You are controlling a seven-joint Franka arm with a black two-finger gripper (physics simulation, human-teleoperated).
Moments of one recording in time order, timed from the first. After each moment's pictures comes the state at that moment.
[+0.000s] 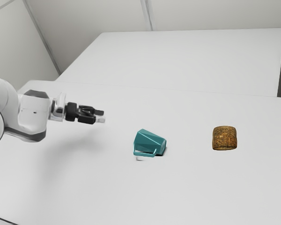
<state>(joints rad) -0.23 0.25 0.58 -2.15 -1.41 1.93 1.92</state>
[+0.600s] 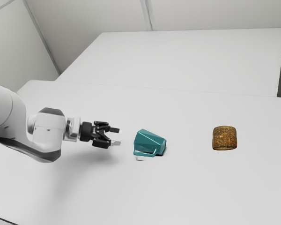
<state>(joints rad) -0.35 0.16 0.54 -2.38 -1.55 2.07 2.22</state>
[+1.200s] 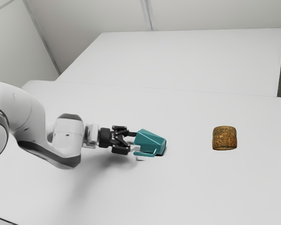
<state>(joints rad) -0.45 0.22 0.48 -2.38 -1.75 2.08 2.33</state>
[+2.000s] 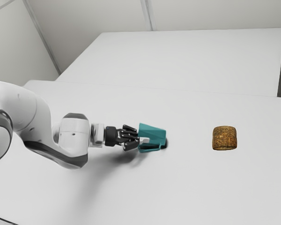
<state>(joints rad) -0.50 0.23 0.48 -2.36 -1.83 2.09 2.37</state>
